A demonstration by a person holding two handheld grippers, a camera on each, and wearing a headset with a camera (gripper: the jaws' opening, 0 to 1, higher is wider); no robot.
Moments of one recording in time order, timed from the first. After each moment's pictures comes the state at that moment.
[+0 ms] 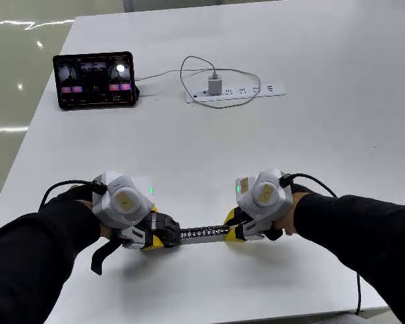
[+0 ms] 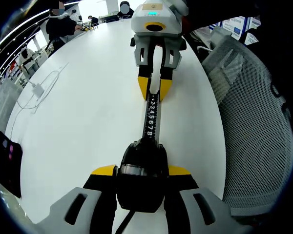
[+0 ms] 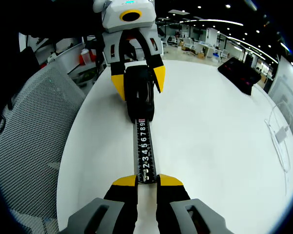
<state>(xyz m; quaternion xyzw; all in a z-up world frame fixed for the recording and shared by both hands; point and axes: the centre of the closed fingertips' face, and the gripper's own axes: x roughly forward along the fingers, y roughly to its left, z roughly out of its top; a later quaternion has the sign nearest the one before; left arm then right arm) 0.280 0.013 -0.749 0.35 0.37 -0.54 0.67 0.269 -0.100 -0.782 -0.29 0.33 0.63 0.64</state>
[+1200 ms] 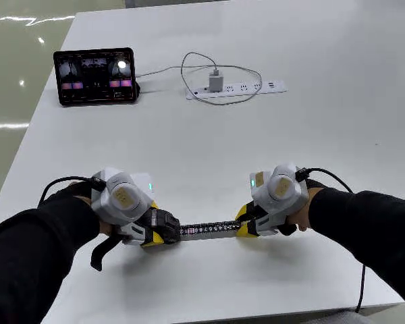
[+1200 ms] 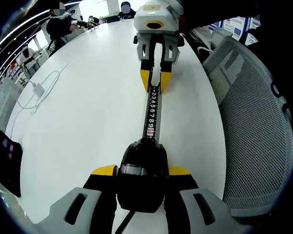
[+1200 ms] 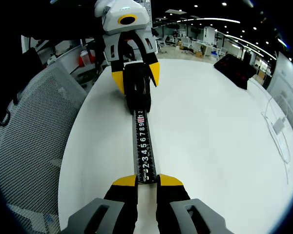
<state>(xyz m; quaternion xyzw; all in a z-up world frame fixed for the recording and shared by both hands) 0.280 0.013 -0.749 0.35 0.37 -0.54 0.67 0.270 -0.124 -0.780 -0.28 0.34 0.62 0.65</state>
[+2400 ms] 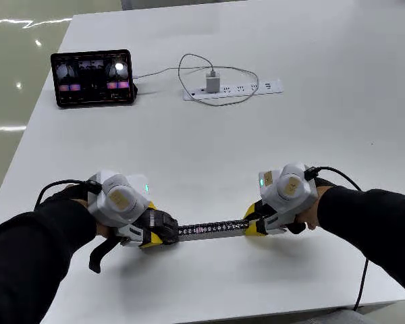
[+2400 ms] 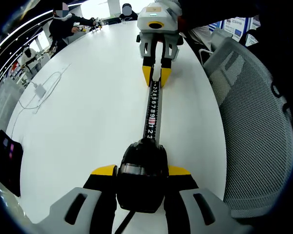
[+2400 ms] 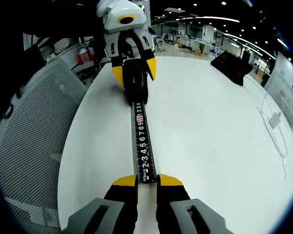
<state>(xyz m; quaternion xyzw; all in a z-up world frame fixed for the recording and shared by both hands) 0.279 0.013 -0.749 0.35 0.36 -0.54 0.68 0.272 -0.146 -0.780 -0.29 0.34 0.62 0.65</state>
